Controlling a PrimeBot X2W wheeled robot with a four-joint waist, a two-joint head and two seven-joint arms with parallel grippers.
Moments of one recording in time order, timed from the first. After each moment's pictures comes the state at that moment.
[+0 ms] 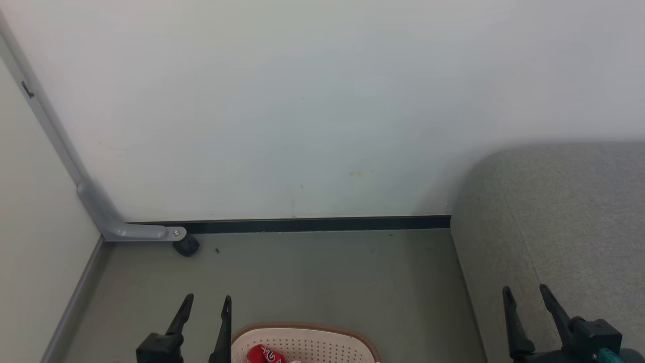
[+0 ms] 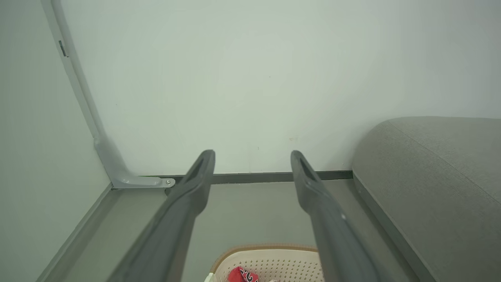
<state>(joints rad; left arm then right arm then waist) -0.12 0.10 -0.23 0.38 -0.32 0.01 -0.24 -0.12 -0.24 0.27 0.36 0.38 -0.08 -0.24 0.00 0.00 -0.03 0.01</state>
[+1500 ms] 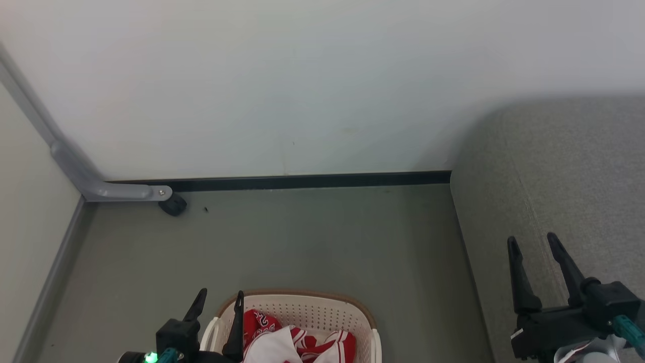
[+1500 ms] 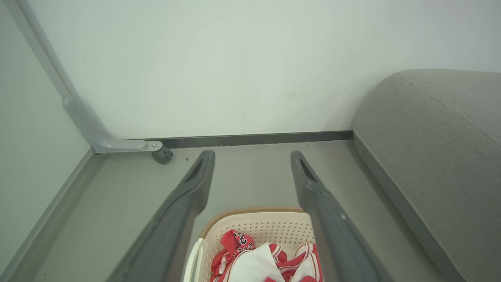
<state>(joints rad) -0.19 0.05 -0.24 0.51 -0.28 0.01 -0.25 -0.18 -0.26 0.24 0.25 0.32 -0.07 -0.25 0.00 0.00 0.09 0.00</state>
